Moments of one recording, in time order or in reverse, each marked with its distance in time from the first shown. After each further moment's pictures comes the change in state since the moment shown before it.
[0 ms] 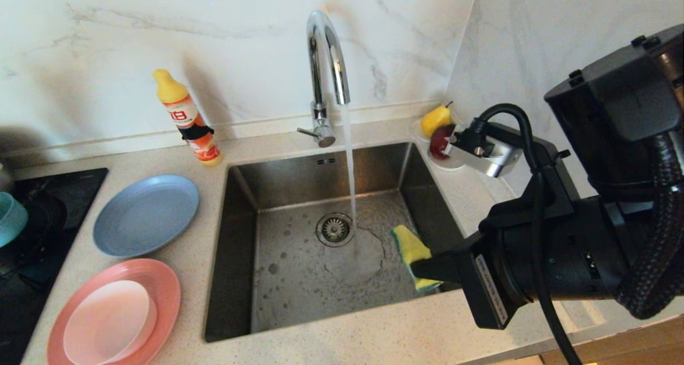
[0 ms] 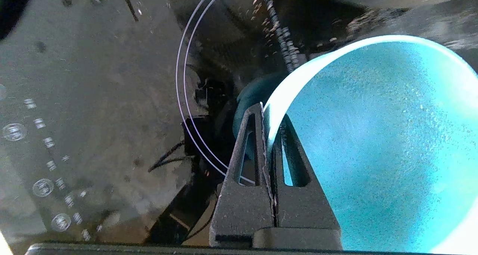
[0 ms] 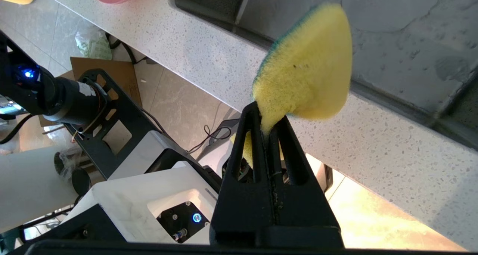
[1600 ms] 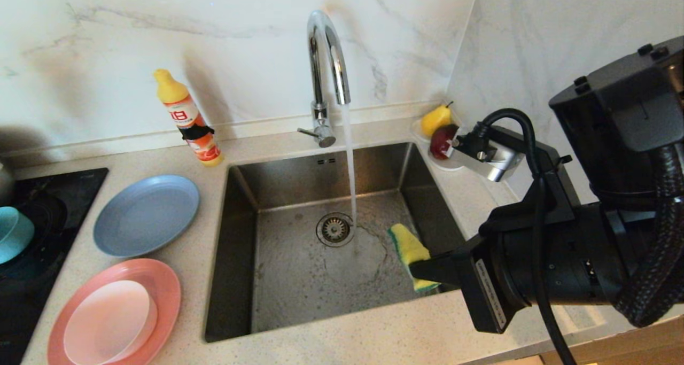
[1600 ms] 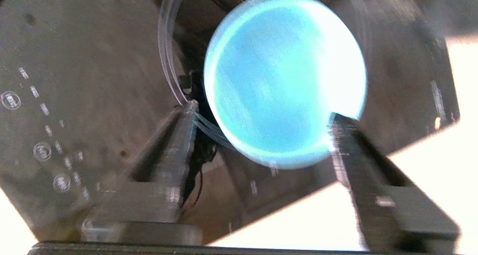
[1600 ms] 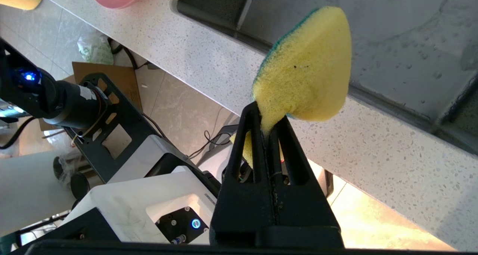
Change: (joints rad) left arm 0.001 -0.118 0.058 0.038 -0.085 0.000; right arm 0.003 -0.014 0.040 -0.051 -0.004 -0.003
